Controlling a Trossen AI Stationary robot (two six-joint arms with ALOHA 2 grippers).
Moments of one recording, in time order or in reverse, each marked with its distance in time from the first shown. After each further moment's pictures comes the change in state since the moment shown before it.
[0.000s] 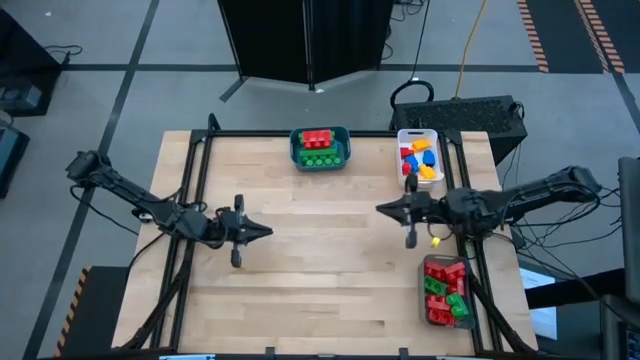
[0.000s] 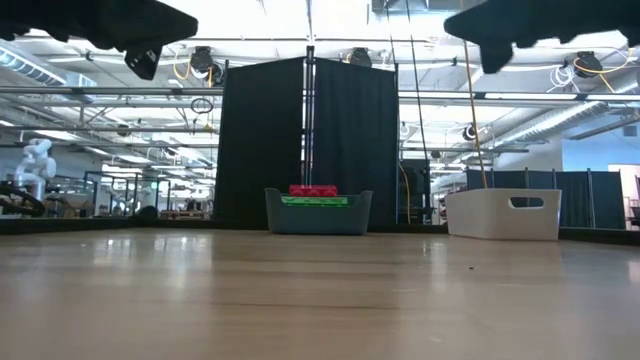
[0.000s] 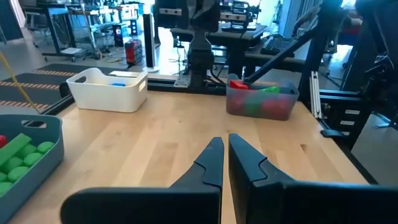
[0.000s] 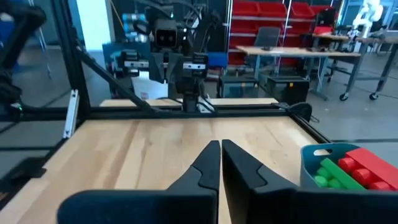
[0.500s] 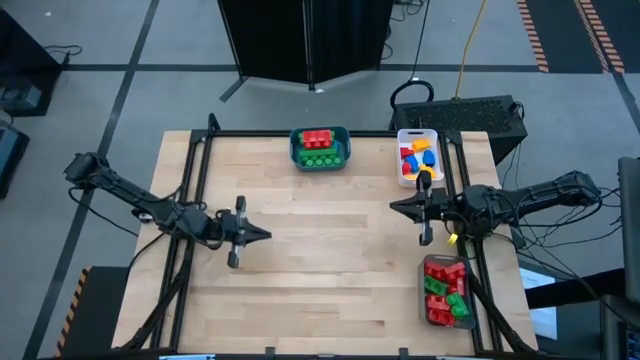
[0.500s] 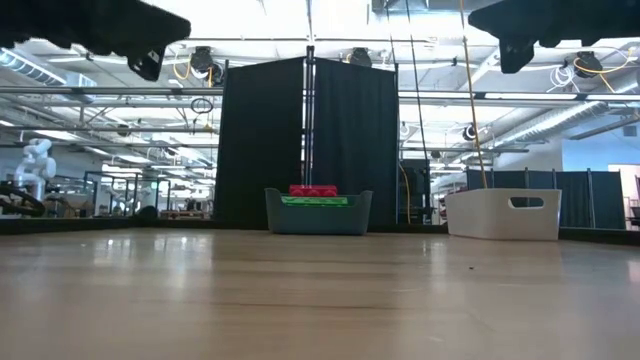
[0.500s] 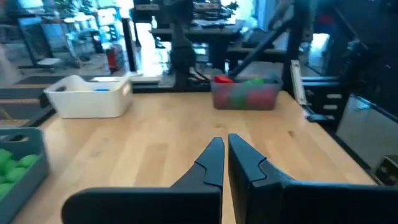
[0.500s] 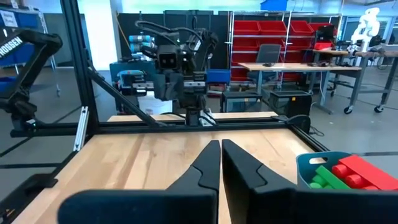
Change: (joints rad) left arm 0.031 -0.025 -0.032 0.011 0.123 0.084; right arm 0.000 -0.227 -0.080 -0.064 -0.020 -0.001
